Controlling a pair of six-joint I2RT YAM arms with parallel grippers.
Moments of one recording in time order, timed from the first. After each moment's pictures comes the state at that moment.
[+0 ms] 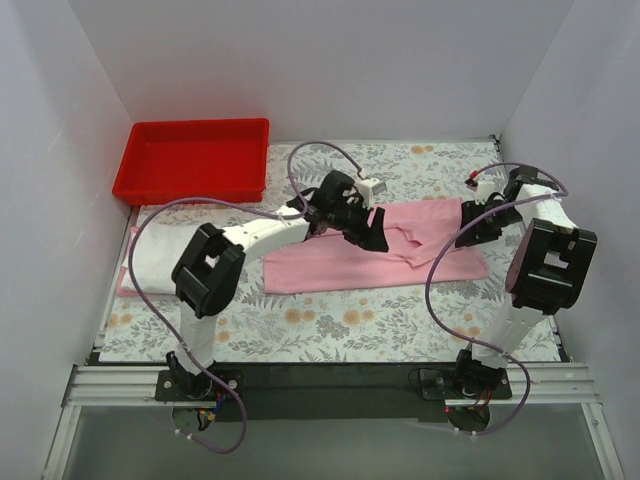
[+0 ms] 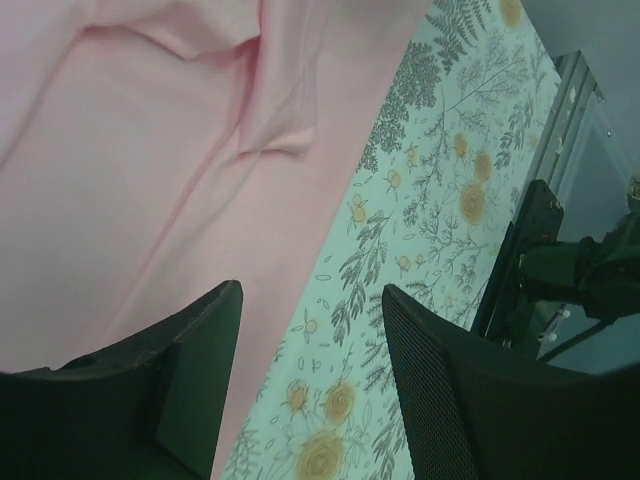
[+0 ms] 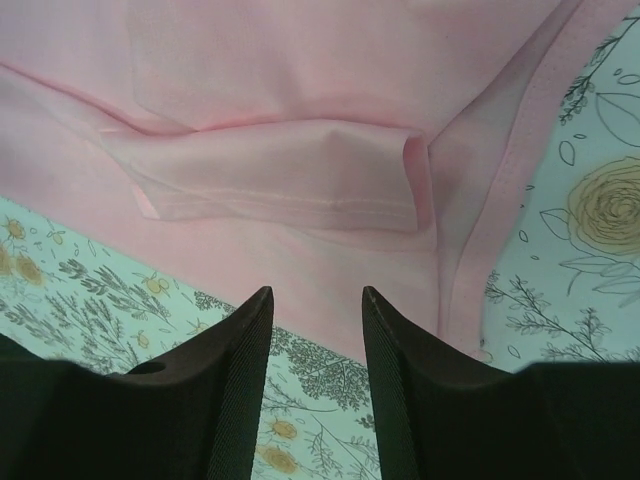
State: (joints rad) left arm -0.74 1.95 1.49 -0.18 0.58 -0.28; right arm -0.28 1.80 1.35 -0.94 -0.54 -0.53
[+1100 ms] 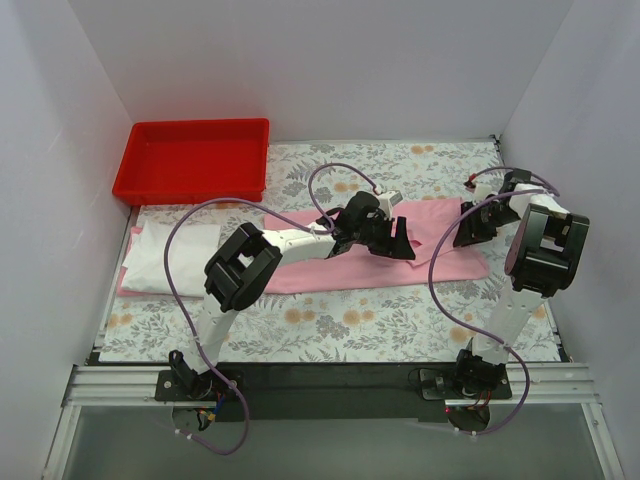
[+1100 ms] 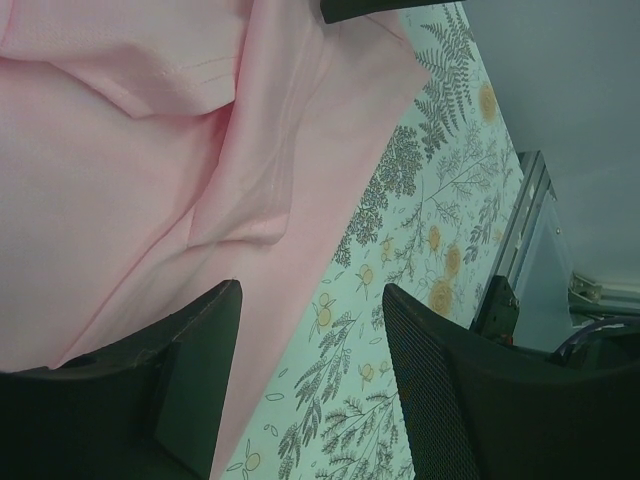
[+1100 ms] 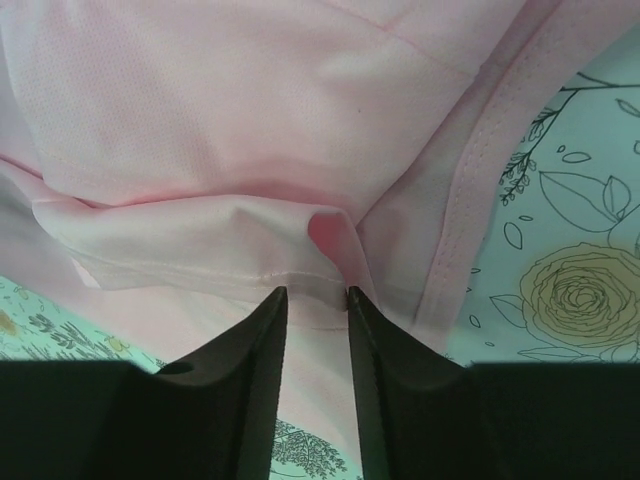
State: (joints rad) left arm -0.87 2.19 1.52 0.13 0.46 -0.63; right arm -0.29 1.98 1.39 -0.84 -0.54 -0.47
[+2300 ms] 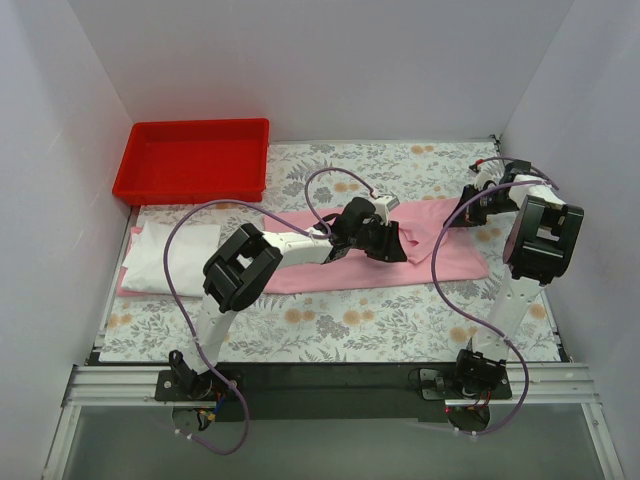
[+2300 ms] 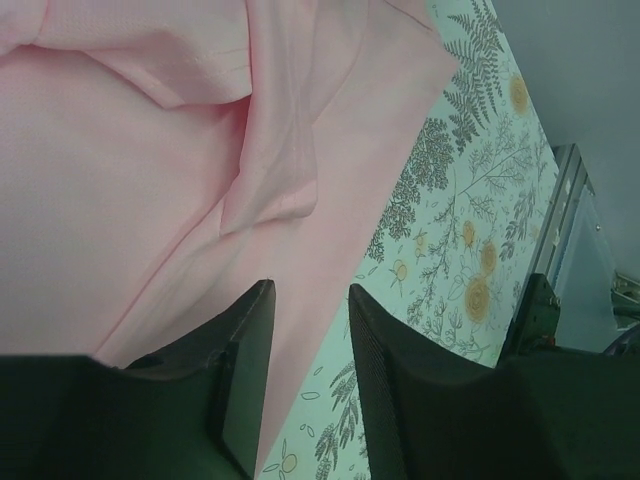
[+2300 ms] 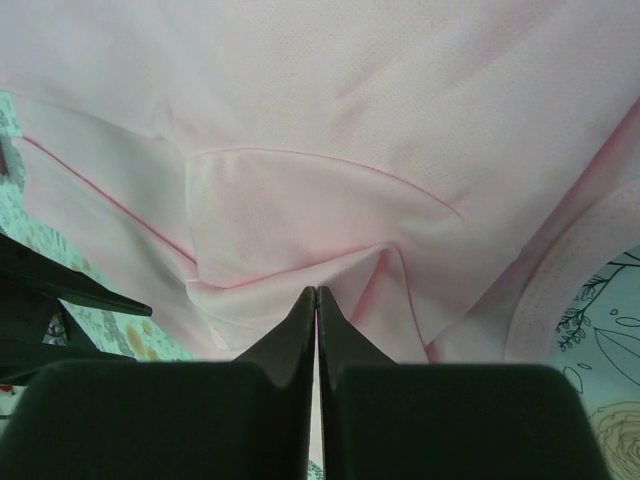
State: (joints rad) left arm -0.87 2.17 1.45 0.21 0.43 -0.58; right arm -0.29 2.12 1.57 -0.84 -0.82 -0.27
